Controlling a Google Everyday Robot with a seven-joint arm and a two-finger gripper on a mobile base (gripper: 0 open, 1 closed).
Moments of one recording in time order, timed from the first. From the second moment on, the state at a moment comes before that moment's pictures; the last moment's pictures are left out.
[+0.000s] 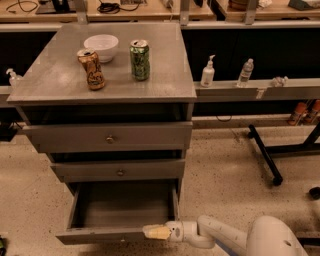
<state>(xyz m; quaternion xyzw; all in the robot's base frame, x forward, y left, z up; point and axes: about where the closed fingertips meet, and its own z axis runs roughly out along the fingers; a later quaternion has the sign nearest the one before) 0.453 0.049 0.301 -0.14 0.65 0.73 0.15</state>
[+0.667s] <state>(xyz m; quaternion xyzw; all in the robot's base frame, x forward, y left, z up) 0.428 0.059 0.269 -0.14 0.63 0.75 0.12</state>
